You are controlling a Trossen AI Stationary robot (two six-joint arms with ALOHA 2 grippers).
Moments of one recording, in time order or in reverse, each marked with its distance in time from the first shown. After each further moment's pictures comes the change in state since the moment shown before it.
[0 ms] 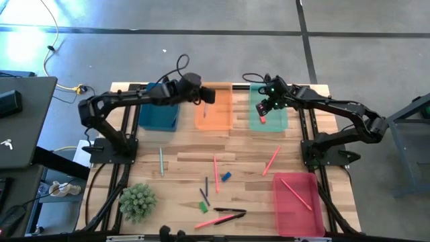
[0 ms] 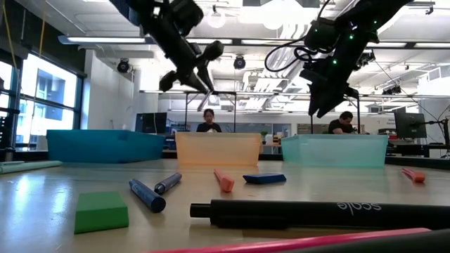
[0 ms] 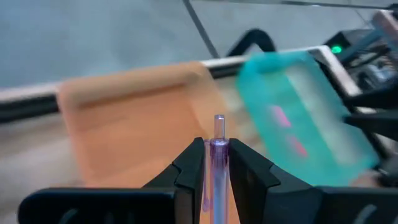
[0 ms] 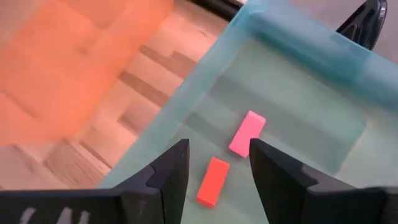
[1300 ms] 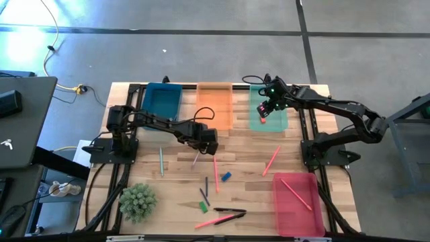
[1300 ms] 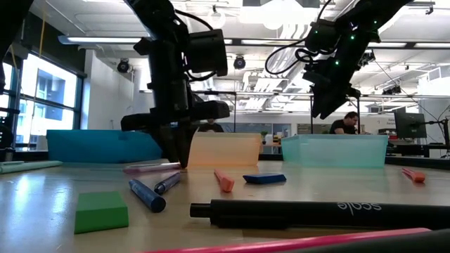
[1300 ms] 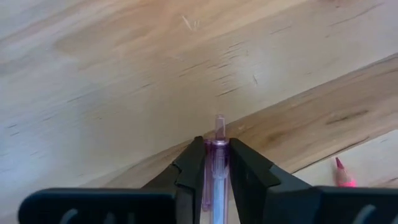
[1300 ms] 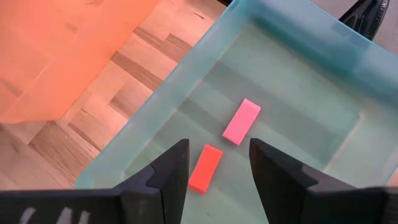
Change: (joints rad) left arm -0.427 0.337 0.000 -0.418 0.170 -0.451; right arm 0.000 0.000 0.000 -0.044 0.002 -0.039
